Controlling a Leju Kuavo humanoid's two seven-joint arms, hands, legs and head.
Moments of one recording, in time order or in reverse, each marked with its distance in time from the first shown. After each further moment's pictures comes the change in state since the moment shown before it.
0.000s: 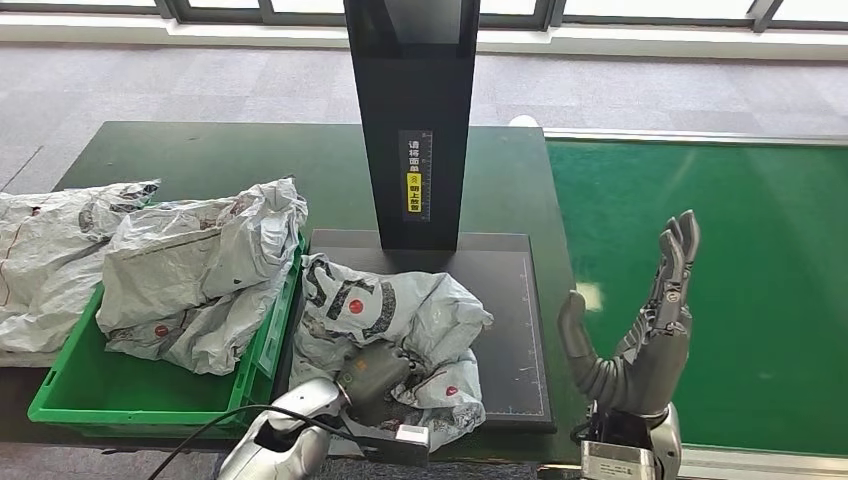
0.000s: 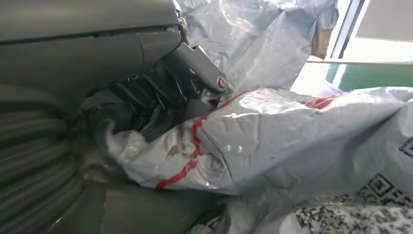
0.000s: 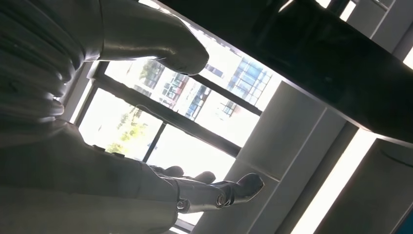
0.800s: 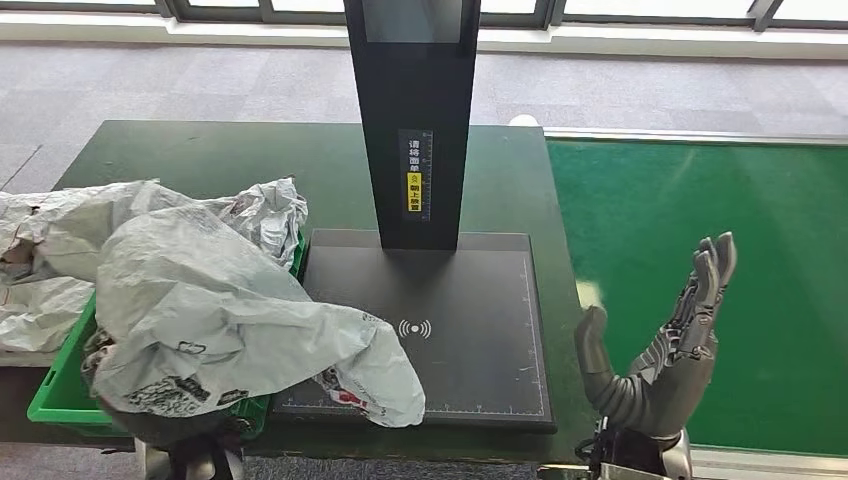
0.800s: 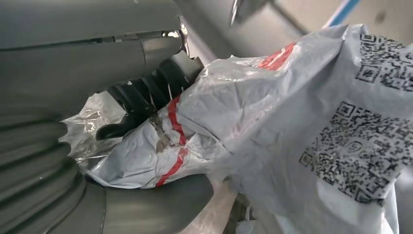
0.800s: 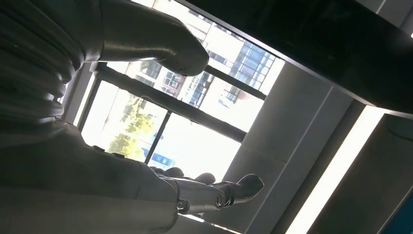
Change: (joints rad) left arm 0.275 -0.047 0.111 -0.905 0.497 0.640 -0.224; right arm 0.046 -0.017 0.018 -0.041 -0.038 -0.090 -0.002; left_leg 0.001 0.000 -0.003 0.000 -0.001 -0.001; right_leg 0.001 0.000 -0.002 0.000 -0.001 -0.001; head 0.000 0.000
